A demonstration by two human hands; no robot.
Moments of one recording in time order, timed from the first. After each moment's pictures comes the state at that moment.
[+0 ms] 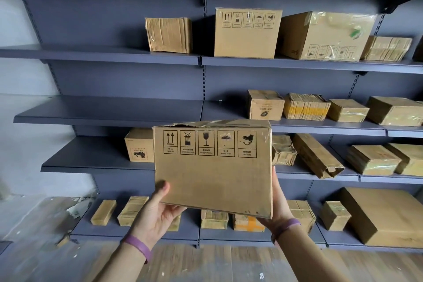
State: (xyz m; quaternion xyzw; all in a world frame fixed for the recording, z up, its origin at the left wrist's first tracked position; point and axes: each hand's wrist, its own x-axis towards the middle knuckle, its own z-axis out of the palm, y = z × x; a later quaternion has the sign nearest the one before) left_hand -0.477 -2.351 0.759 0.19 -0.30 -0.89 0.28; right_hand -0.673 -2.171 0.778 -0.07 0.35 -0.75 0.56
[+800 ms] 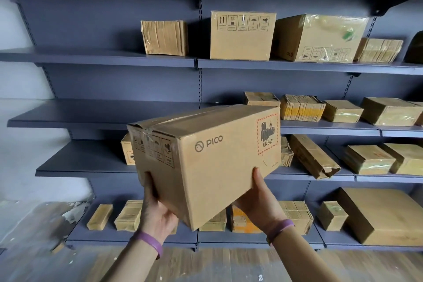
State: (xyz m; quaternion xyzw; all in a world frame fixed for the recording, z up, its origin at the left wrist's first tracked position) left_hand -0.501 -2.338 0.770 0.15 -0.21 -0.91 0.32; right_hand -0.670 -2.187 0.765 -0.11 0.36 -0.81 0.46
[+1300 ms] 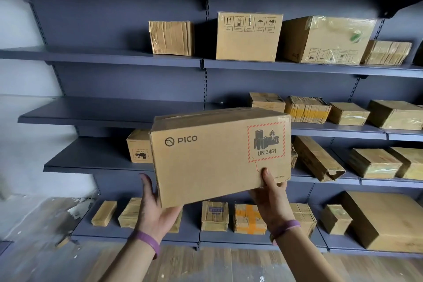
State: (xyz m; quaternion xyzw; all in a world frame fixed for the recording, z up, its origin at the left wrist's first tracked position) left_hand -0.487 -2.348 0.764 0.09 -0.17 -0.94 0.29; right_hand -0.679 -2.184 0.764 -0.08 0.34 -0.89 0.29
